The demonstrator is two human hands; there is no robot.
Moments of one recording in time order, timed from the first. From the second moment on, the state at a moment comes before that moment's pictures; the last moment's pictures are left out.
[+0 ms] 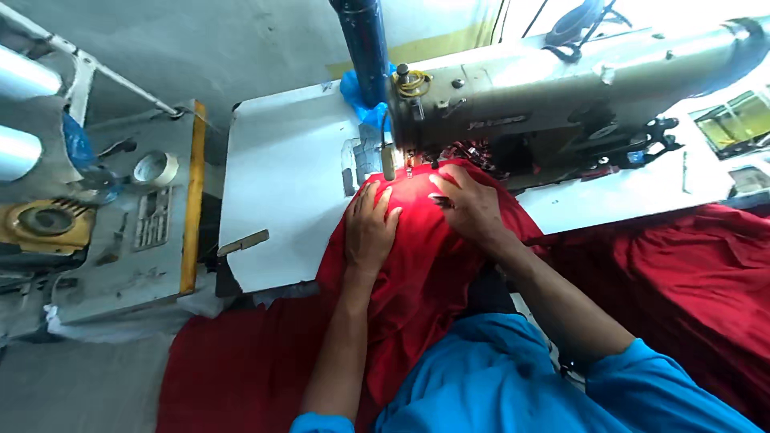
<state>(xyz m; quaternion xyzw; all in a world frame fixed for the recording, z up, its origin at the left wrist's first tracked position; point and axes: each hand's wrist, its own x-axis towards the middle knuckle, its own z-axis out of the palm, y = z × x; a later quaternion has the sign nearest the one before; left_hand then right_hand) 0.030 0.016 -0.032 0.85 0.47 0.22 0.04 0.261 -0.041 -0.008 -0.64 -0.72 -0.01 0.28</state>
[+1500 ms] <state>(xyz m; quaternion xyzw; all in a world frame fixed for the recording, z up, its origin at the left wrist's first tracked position) 0.064 -0.031 0.017 0.68 0.19 0.46 0.53 0.259 -0.101 0.005 -0.40 -0.30 0.63 0.59</state>
